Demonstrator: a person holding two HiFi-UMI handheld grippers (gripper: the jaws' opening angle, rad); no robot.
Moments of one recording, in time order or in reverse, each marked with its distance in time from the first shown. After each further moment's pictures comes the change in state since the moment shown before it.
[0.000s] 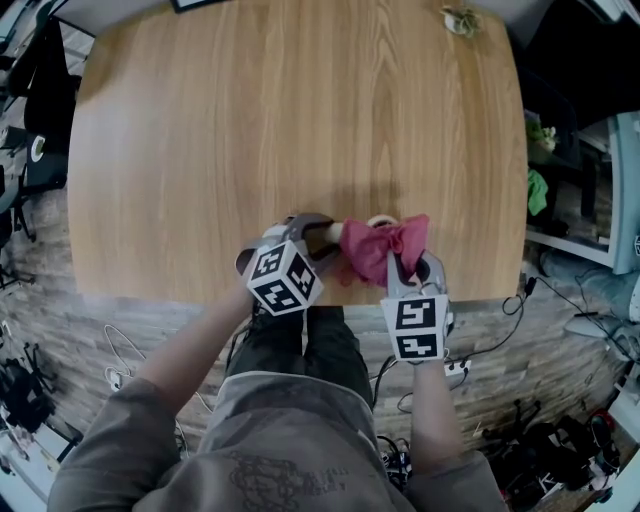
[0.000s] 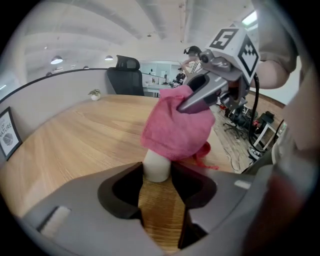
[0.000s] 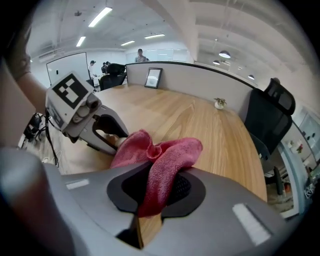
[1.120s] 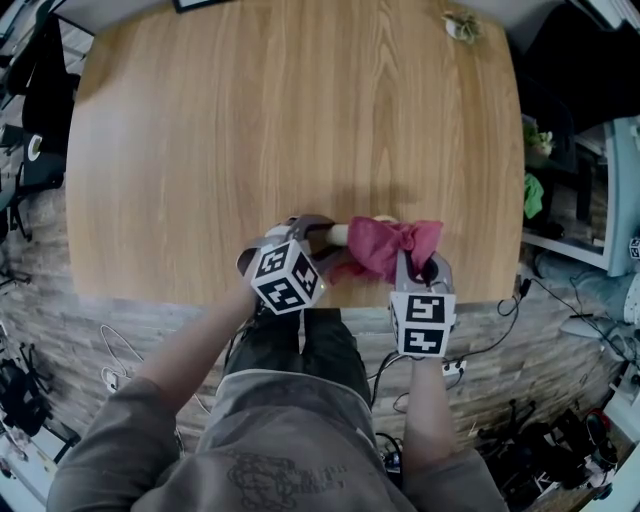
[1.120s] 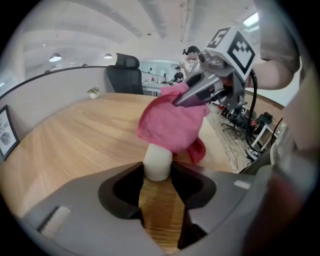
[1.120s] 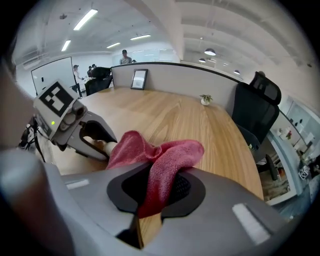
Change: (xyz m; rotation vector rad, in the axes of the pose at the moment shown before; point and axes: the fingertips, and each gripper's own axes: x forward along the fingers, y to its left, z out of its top) left arm 0.002 0.003 0.000 0.000 0.015 -0.020; right arm 0.000 -0.024 0.003 0.124 -0.009 -0.088
